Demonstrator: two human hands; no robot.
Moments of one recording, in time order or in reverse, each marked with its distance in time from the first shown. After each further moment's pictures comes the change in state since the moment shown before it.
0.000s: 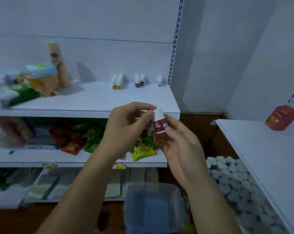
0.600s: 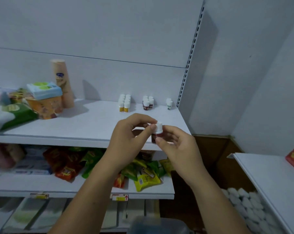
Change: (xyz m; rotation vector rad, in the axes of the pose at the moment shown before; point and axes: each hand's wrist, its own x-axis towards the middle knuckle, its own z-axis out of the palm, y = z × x) left_hand 0.103 -0.055 -0.059 0.146 -0.005 0.092; right_hand 0.129 0.010 0.041 -0.865 -0.051 -0.260
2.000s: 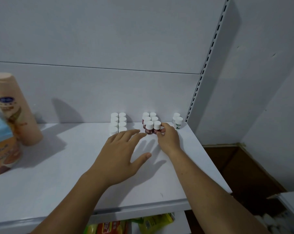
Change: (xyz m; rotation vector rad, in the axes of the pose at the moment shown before) left_hand 0.159 -0.191 -0.034 0.830 -0.445 0.112; right_hand 0.319 0.221 0.057 -0.551 0.222 0.246
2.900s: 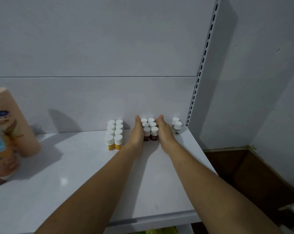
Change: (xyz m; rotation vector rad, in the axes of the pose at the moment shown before) left_hand 0.150 0.010 0.086 -1.457 0.087 -0.836; right_hand 0.041 -0.026 -0.002 0.669 -0.208 0.293
